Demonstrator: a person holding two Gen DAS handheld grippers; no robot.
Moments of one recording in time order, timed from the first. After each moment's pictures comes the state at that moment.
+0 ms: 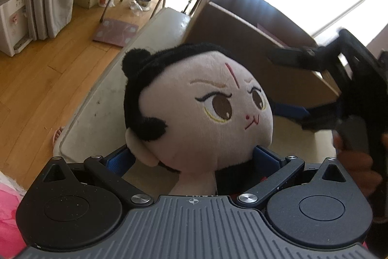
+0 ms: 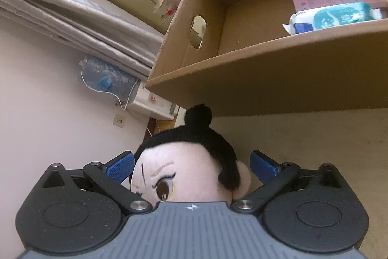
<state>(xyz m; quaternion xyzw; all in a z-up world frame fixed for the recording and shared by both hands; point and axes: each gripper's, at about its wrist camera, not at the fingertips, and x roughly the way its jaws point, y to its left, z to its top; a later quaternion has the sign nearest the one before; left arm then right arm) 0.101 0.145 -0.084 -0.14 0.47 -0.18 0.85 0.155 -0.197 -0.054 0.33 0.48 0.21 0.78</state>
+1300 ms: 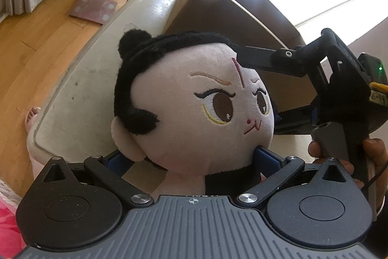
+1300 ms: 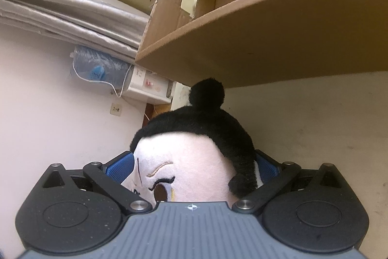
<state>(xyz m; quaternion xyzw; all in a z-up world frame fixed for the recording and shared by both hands) 0.119 0.166 -0.116 -0.19 0.51 -0.24 0.80 0.147 -0.166 -0.068 0.33 0.53 0.21 0.75</state>
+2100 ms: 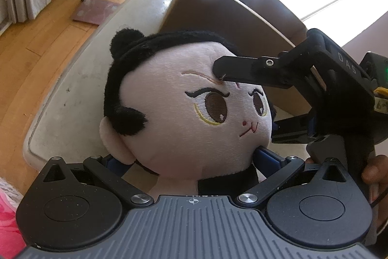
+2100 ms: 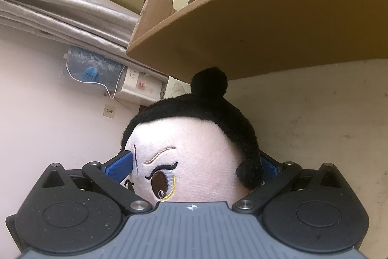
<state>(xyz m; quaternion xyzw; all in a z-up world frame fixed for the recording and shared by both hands) 0.117 0.155 -0.122 -0.16 0.51 -0.22 0.82 0.146 -0.156 -0.077 0.33 0.53 0.19 0.75</state>
